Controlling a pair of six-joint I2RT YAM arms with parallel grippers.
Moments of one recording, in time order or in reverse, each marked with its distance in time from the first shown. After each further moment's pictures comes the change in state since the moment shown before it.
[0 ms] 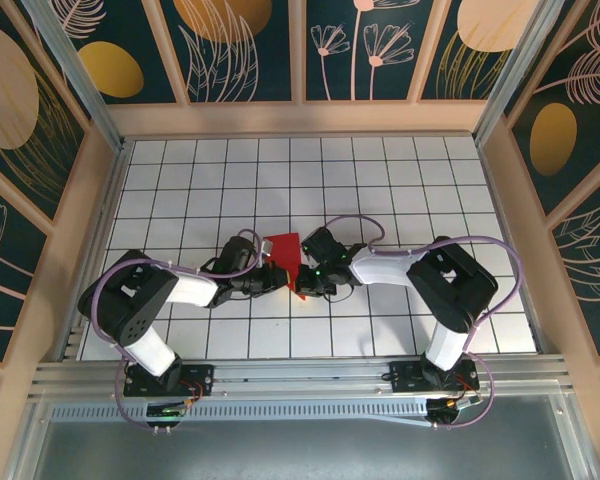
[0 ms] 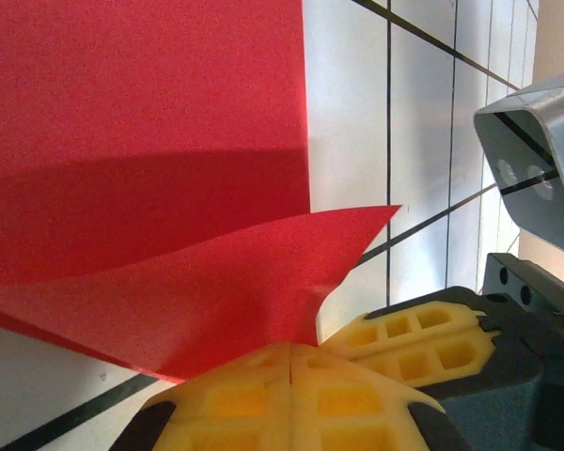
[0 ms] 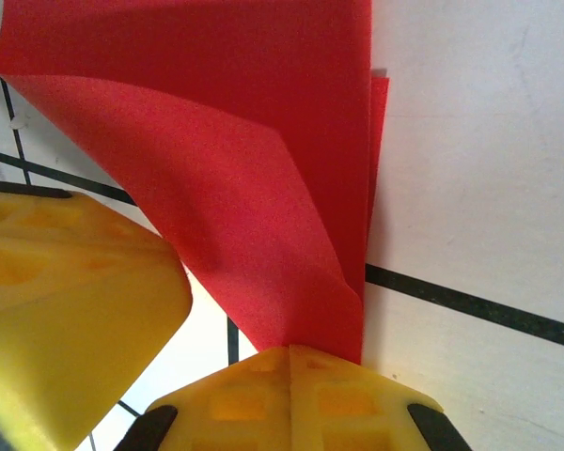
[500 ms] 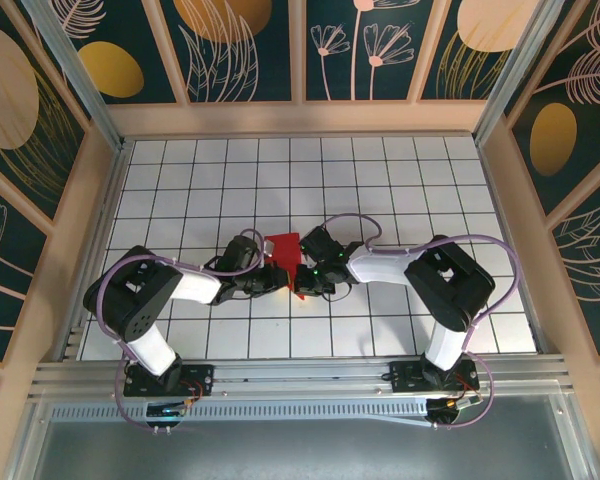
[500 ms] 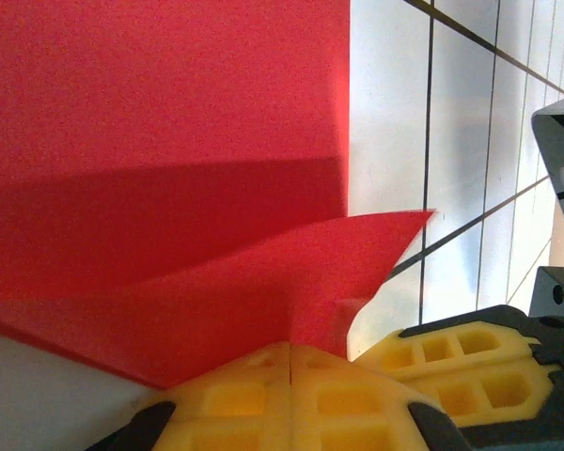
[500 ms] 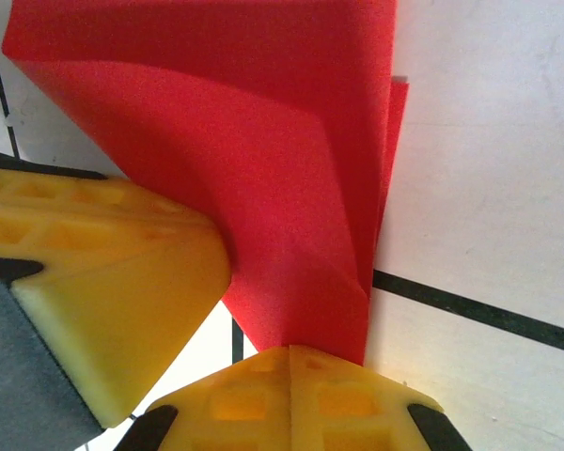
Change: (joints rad) left arm -0.002 0.033 0.038 -0.060 -0.031 0.029; right arm 0.009 0.016 0.029 -0.035 0.014 -0.021
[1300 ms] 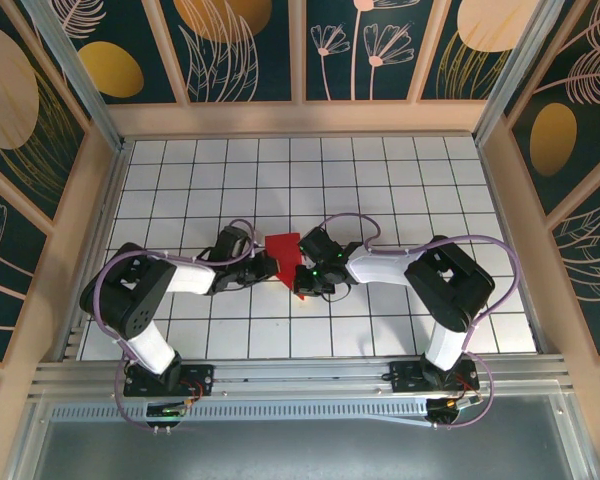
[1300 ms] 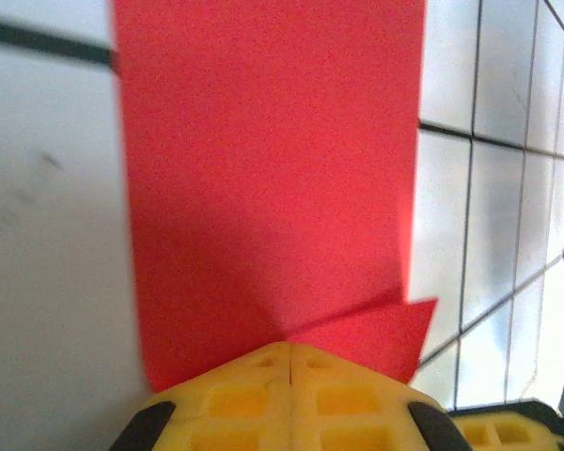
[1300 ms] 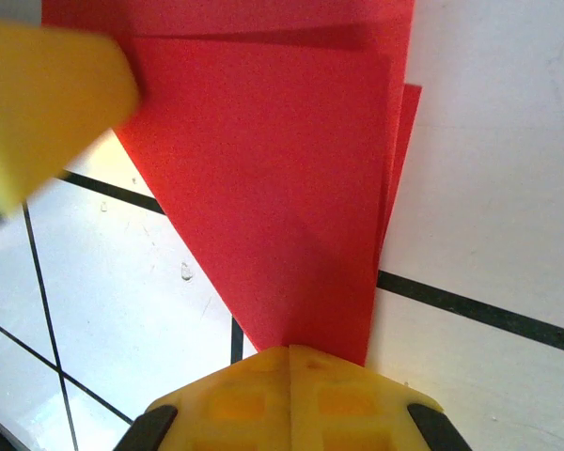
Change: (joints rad) left arm 0.120 0.000 0.046 -0.080 -0.049 0.068; right arm 0.007 0.003 0.004 -0.009 0.017 -0.018
